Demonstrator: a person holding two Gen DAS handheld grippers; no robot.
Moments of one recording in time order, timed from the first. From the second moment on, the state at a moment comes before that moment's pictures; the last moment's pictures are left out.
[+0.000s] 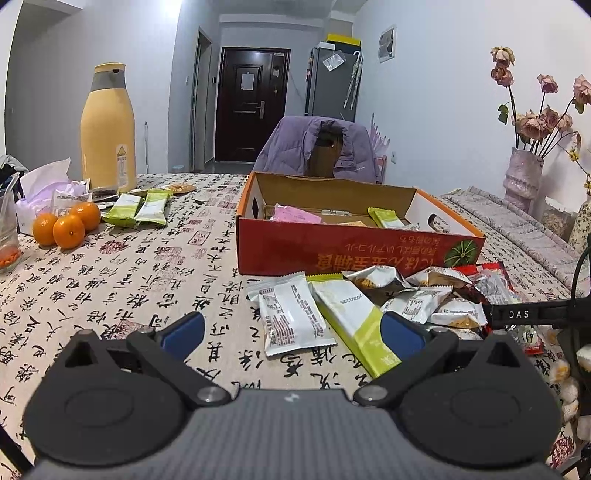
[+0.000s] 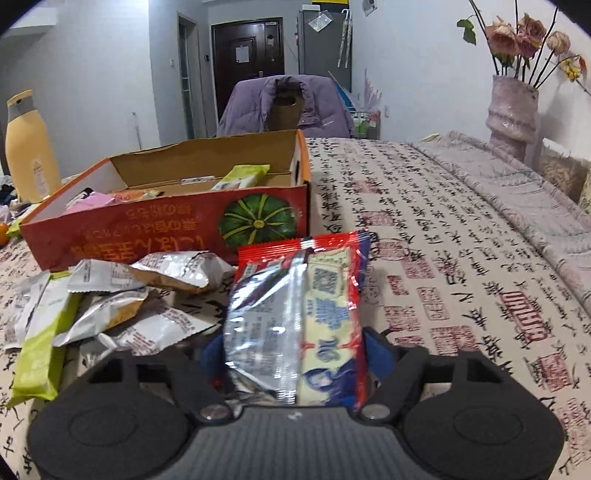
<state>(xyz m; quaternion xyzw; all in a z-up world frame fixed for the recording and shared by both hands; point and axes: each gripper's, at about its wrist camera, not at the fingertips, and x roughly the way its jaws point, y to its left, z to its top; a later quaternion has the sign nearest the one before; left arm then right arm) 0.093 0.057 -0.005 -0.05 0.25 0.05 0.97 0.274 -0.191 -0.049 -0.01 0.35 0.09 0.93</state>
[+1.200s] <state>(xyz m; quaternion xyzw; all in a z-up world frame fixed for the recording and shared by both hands) 0.182 0.001 -0.017 -0.05 0.33 0.14 0.93 0.217 -0.228 -0.033 0.06 0.24 0.14 0.96</state>
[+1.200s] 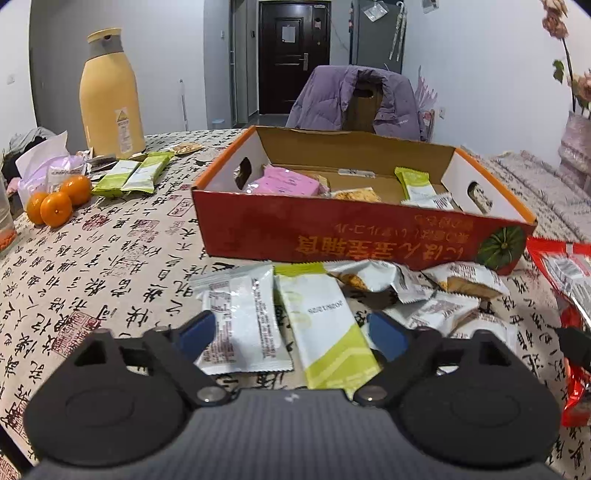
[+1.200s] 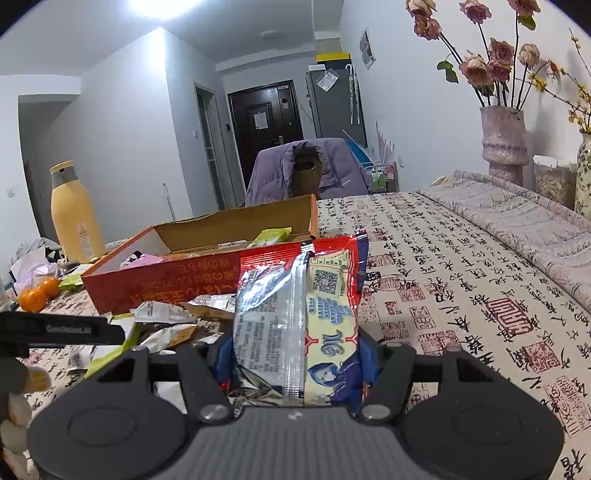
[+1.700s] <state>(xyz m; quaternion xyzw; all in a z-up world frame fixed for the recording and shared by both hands) 0.186 -0.015 -0.031 -0.03 0.35 0.11 0.93 0.216 -0.230 -0.038 0.07 0.24 0.14 0.96</state>
